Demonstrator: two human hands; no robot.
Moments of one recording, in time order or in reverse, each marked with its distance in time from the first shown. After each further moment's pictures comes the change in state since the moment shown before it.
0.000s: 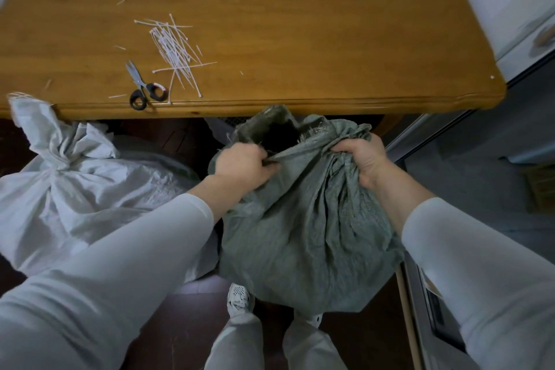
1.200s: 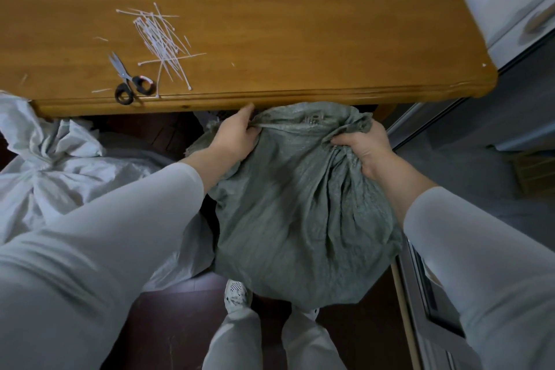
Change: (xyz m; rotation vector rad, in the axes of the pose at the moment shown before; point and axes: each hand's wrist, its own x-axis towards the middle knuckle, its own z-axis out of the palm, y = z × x) left_hand 0.031 -0.010 -0.012 -0.452 0.041 0.002; right_hand 0.003 0.000 -0.005 -0.194 0.078 -0.118
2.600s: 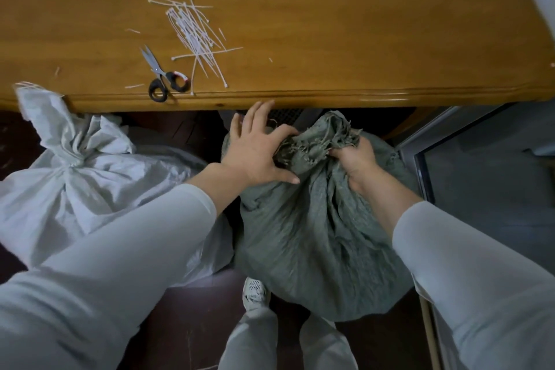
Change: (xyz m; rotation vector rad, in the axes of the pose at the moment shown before) left_hand -0.007 -0.055 -0.012 0.569 -0.005 0.226; right_hand -0.001 0.022 0.098 0.018 -0.054 0.050
